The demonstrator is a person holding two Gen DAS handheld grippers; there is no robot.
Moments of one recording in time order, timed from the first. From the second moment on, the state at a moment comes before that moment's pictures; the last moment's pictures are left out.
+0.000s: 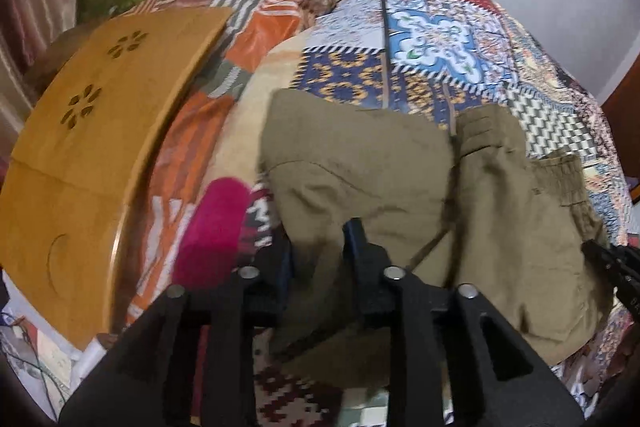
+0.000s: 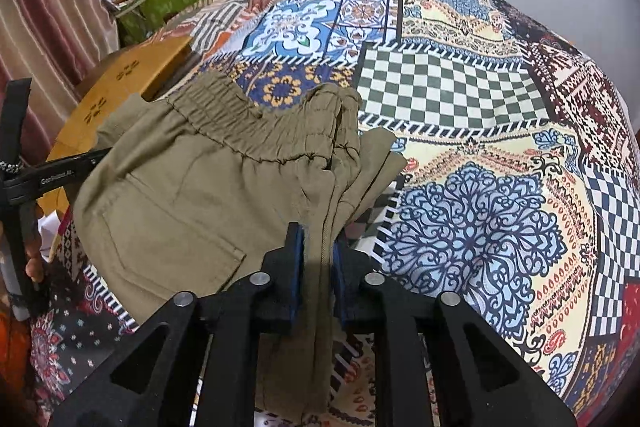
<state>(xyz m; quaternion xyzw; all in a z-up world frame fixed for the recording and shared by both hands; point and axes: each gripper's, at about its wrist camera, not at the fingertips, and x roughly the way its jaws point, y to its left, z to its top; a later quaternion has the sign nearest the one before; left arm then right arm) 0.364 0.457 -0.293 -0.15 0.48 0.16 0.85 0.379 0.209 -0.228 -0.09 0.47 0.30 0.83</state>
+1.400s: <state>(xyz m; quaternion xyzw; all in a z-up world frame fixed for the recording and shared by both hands) 0.070 0.232 0.043 -0.06 0.16 0.10 0.98 0.137 0.056 0.050 0.00 0.17 0.34 0.92</state>
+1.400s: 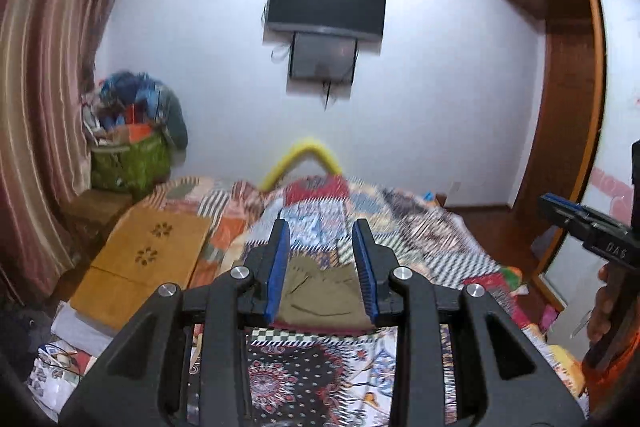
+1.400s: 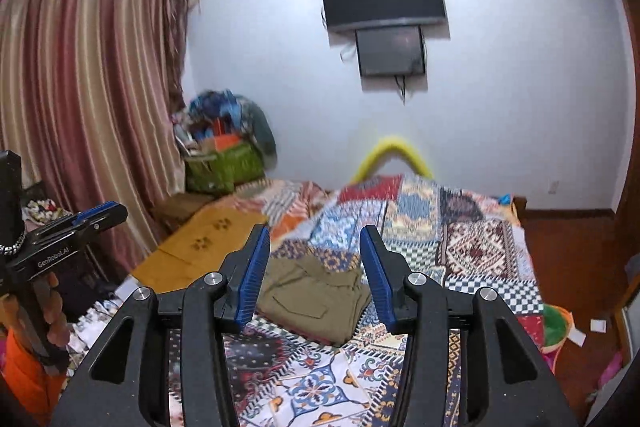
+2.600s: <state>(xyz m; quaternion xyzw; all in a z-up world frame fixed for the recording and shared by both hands) -0.055 0.146 0.043 -0.05 0.07 0.13 0.99 0.024 0.027 0.045 -0.02 0.09 0.33 0.94</state>
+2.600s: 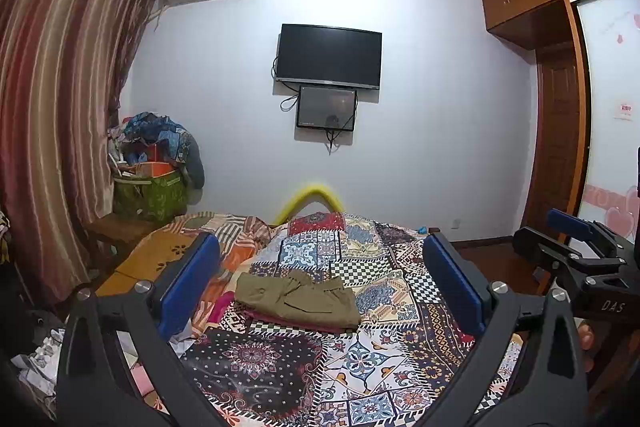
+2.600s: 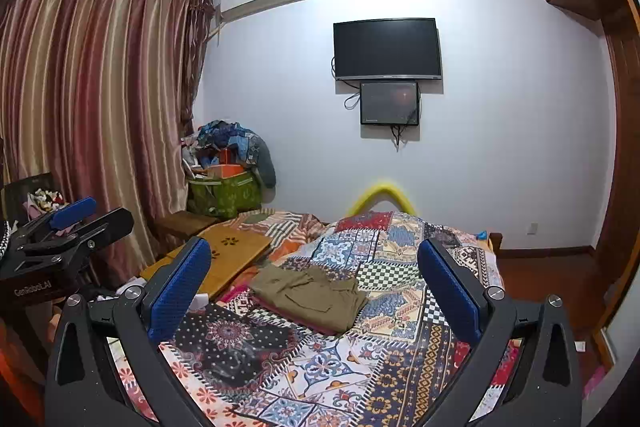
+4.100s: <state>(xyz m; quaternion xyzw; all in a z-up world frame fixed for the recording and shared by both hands) -0.053 0.136 0.039 -0.04 0.09 0.12 0.99 0.017 0.024 0.049 -0.01 0.09 0.33 0.94</state>
